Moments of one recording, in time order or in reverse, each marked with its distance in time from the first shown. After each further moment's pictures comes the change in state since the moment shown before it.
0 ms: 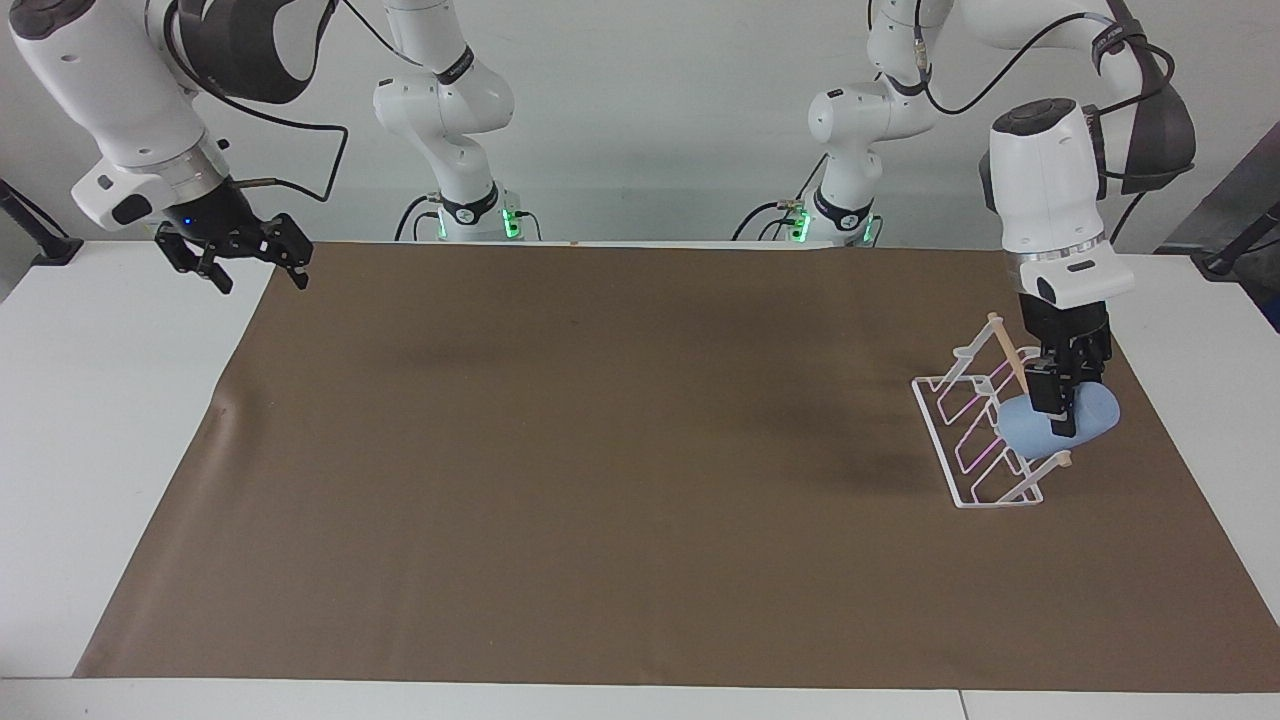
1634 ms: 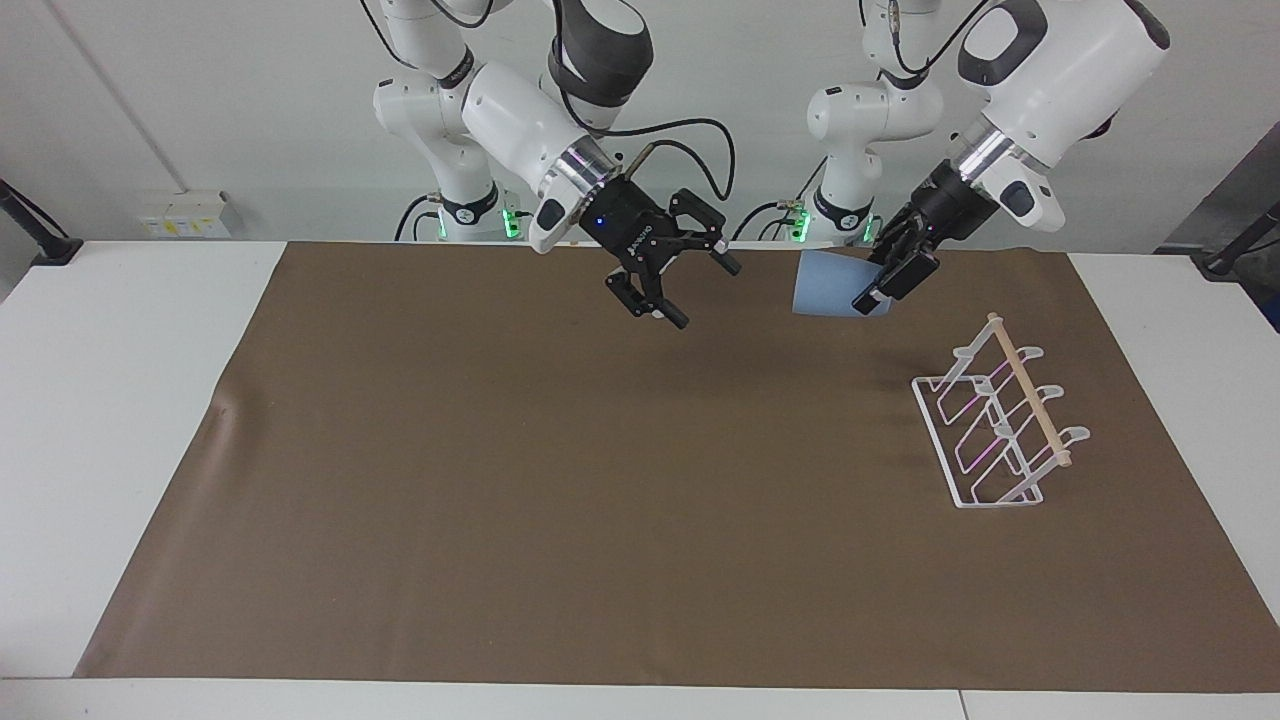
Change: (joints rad) left arm -0.092 -0.159 -0.013 0.080 -1.070 -0.523 -0.075; right arm 0.018 0.106 0.767 -0.199 1.133 1.229 -0.099
